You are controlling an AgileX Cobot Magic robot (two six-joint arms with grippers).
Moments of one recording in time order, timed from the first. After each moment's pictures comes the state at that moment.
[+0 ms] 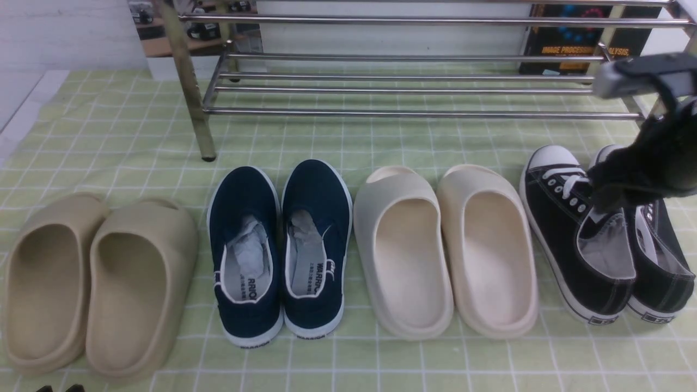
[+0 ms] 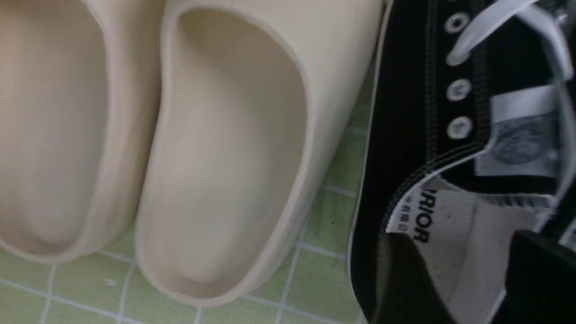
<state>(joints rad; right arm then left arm) 0.15 1.58 -1.21 0.17 0.89 -0.13 -0.09 -0.01 0.03 -0.03 0.40 -0.11</state>
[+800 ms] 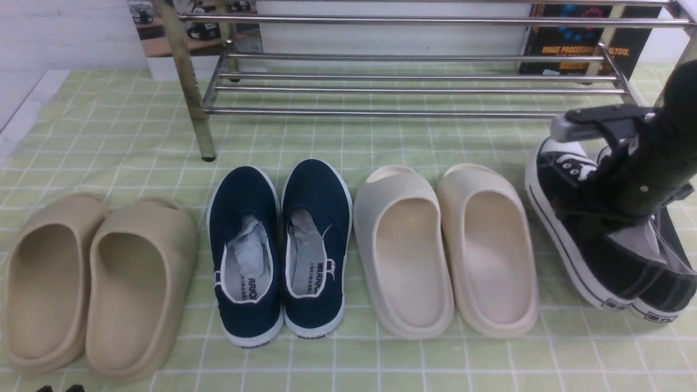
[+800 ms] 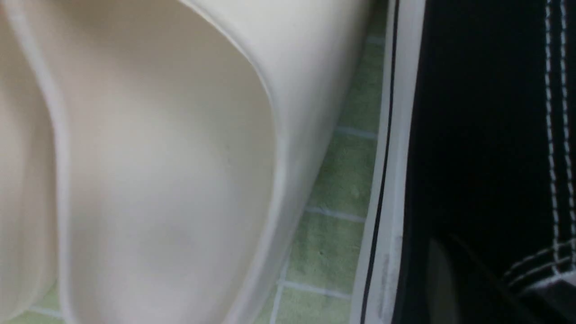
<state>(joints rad) 0.17 1.67 -1.21 0.08 0.84 -0.01 -0.09 -0.01 0.03 -0.03 0.40 -0.11</state>
